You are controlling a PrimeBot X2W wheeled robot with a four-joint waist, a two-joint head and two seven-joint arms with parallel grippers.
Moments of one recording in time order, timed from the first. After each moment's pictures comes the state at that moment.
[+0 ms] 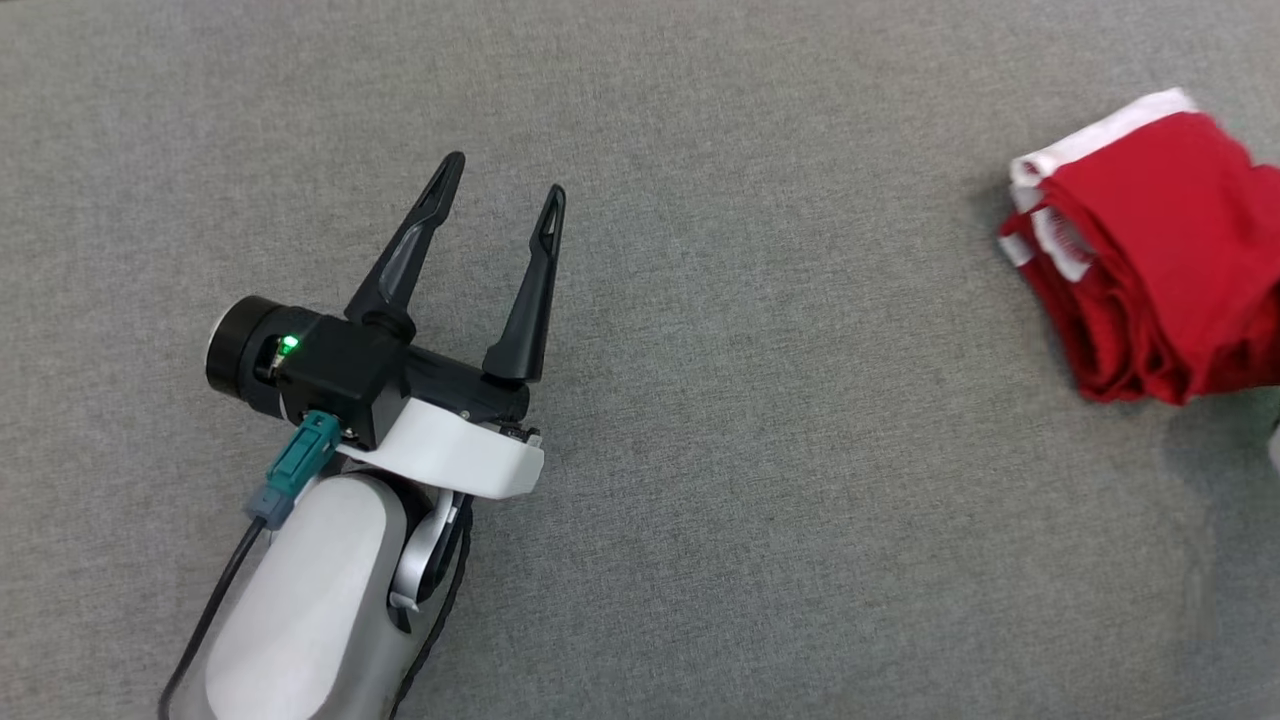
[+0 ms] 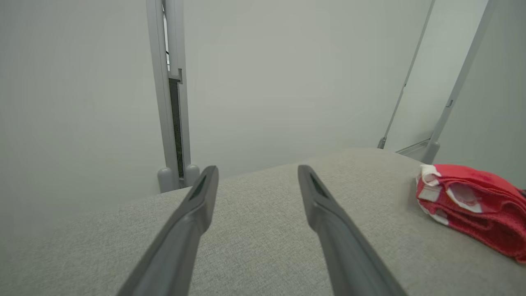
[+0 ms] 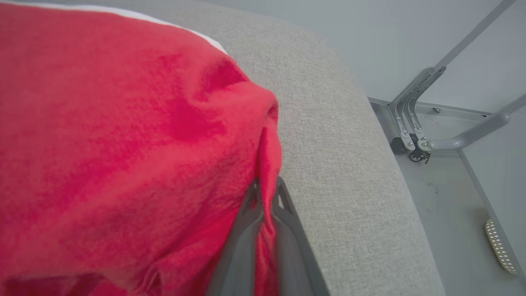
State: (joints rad) left arm -0.44 0.12 -0.35 0.04 -0.22 0.01 -0.18; right arm -0.53 -0.60 0.27 0.62 0.46 0.13 -0.02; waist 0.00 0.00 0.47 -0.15
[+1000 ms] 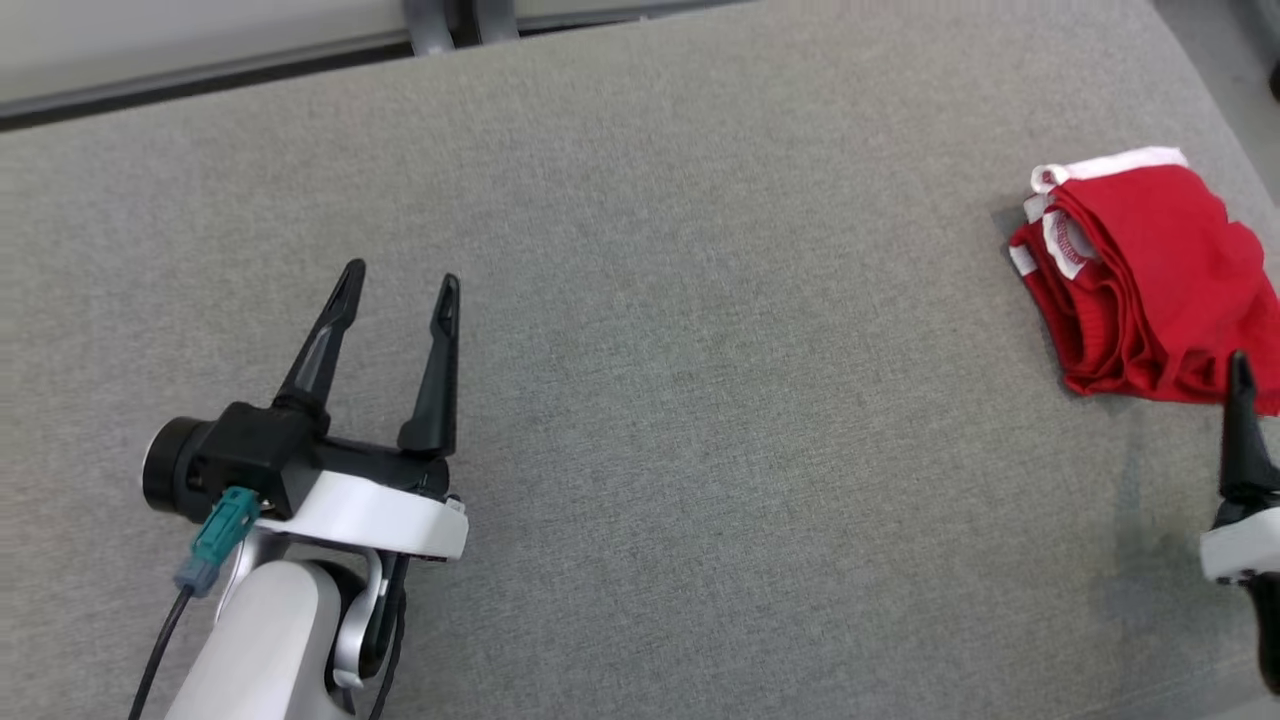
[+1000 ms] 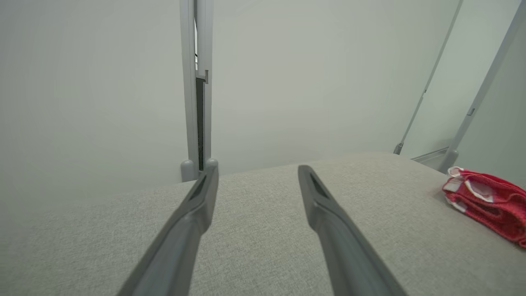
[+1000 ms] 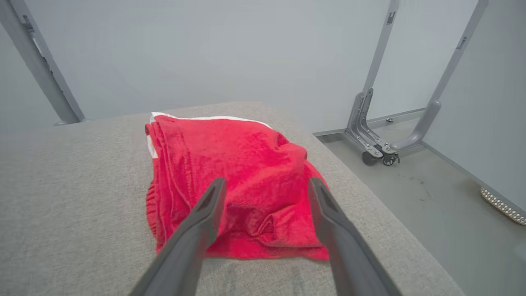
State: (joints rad) left arm -0.29 0.17 -0.28 0.05 -0.29 0.07 -0.19; right arm -0.29 -0.38 -0.01 0.51 0.44 0.13 -0.26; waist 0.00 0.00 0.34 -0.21
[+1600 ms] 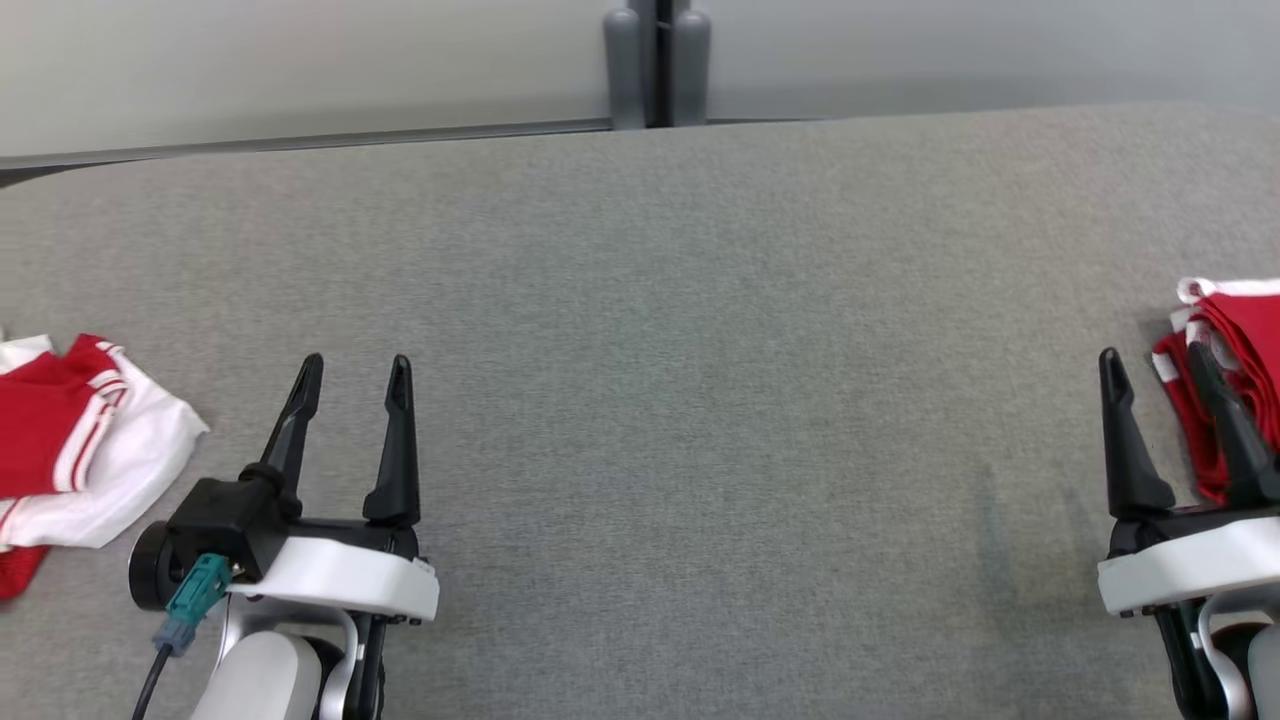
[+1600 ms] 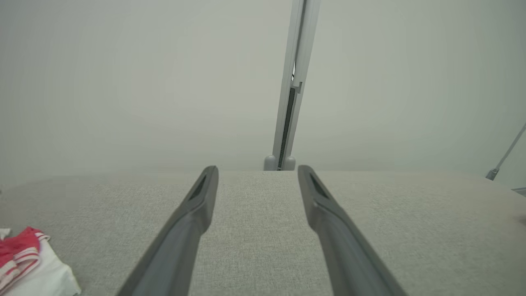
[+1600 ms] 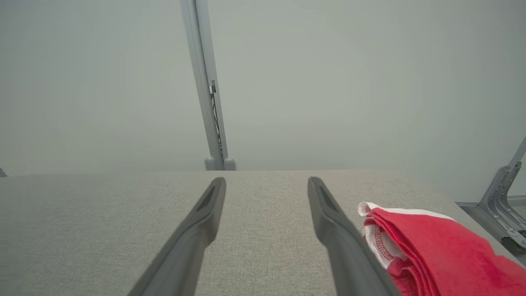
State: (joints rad) left arm -0.17 0.17 -0.23 0.08 -0.36 0.11 -0.22; right arm -0.13 -0.20 -0.02 0.05 0.25 0.13 -0.07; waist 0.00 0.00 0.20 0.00
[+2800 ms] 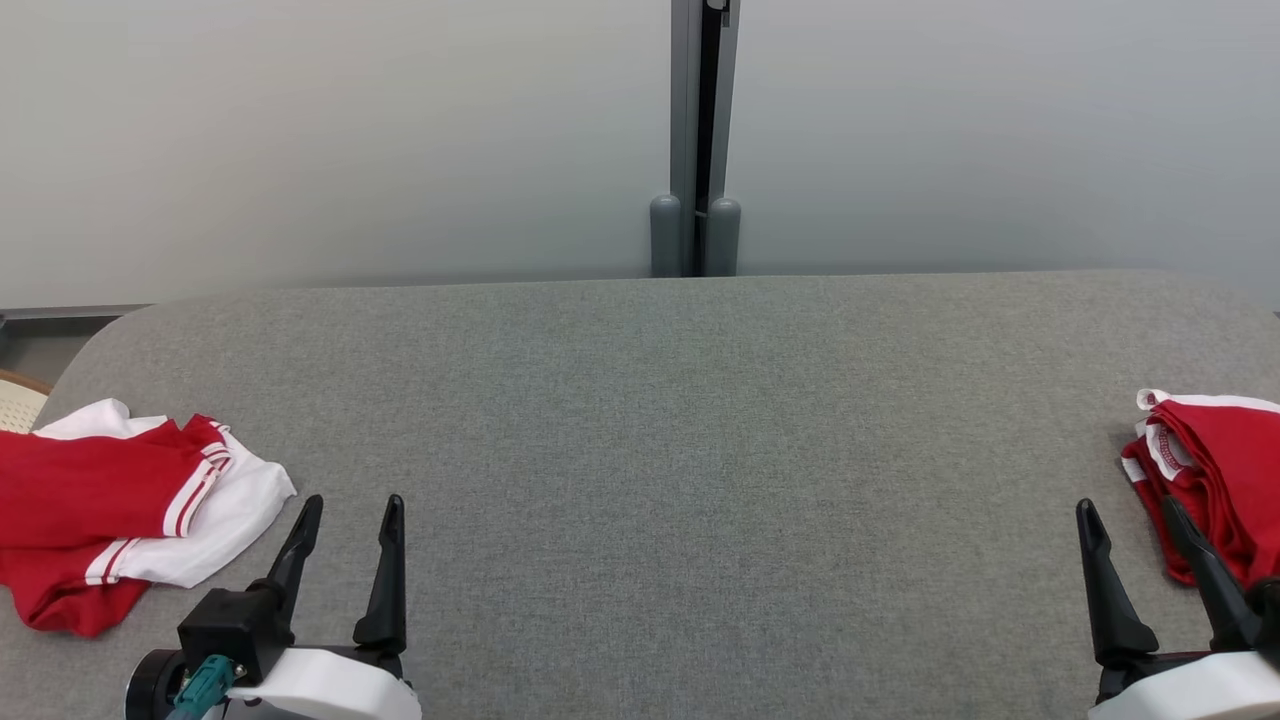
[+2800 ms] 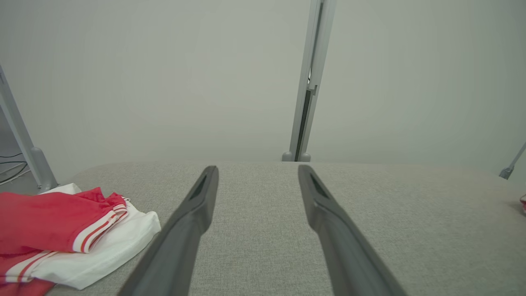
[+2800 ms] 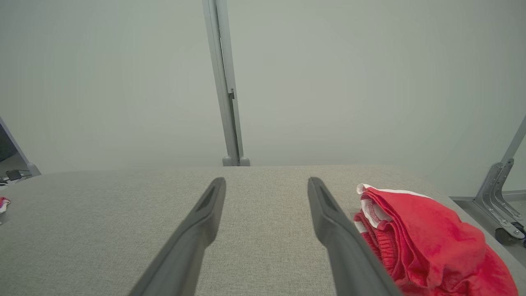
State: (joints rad) left arm 0.01 0.22 -0.24 0.10 -0.40 0.12 -0.19; right arm 0.15 -0.12 -0.06 -0.13 0.21 0.13 0.07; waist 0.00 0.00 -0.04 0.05
